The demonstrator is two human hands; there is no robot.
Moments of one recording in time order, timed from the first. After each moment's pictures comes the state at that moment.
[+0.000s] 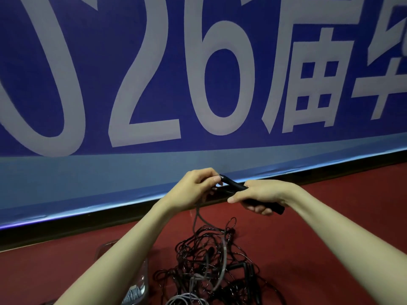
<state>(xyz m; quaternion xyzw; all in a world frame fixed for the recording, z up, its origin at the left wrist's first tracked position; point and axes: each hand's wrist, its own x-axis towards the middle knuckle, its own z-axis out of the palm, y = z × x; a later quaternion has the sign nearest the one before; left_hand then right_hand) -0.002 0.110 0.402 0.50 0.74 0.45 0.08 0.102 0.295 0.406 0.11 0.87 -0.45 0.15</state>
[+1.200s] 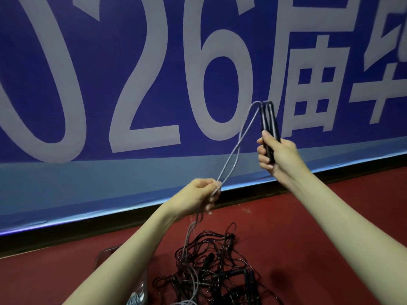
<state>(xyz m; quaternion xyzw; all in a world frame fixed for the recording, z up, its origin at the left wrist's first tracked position) 0.000 0.122 0.397 0.42 0.65 0.56 0.30 0.104 0.316 0.448 0.09 0.56 -0.75 -0.35</state>
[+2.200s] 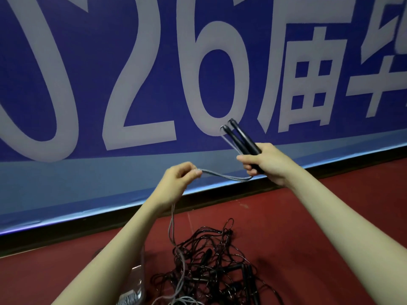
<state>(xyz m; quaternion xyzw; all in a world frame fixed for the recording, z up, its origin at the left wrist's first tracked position) -0.029 0.107 0.401 0.44 0.76 0.48 0.00 0.096 0.325 0.434 0.08 0.77 -0.61 -0.20</state>
